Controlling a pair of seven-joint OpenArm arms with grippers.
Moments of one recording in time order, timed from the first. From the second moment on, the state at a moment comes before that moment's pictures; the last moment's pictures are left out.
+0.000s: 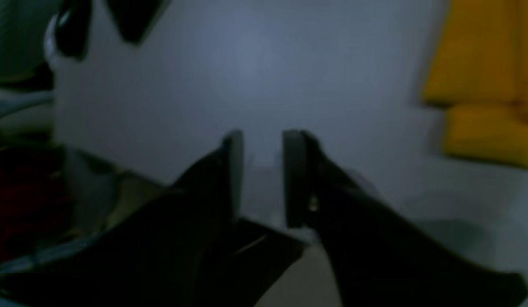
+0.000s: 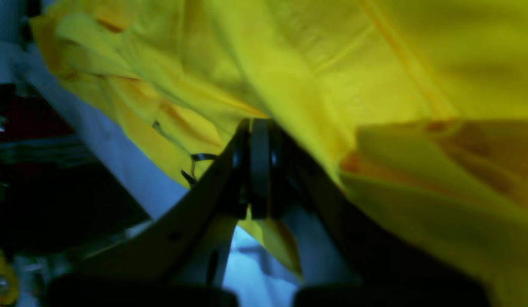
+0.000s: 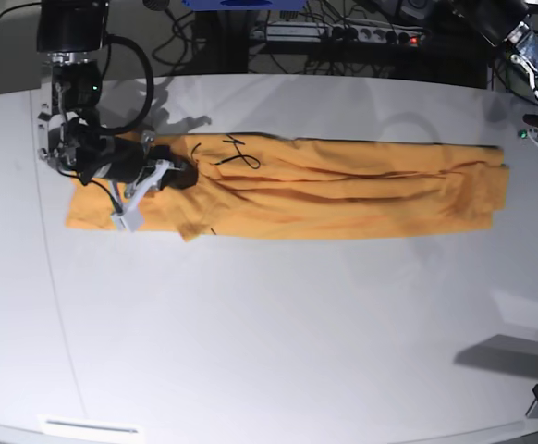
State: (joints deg) left arm 7.7 -20.6 -52.4 95.9 10.2 -40.8 47.8; right arm -4.4 6.8 5.3 84.5 51.5 17.2 -65.8
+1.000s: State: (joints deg) left arm 9.4 -29.7 -61.5 74.2 -33.9 -39.8 65.6; right arm -3.5 7.5 5.4 82.4 56.3 17.6 -65.7
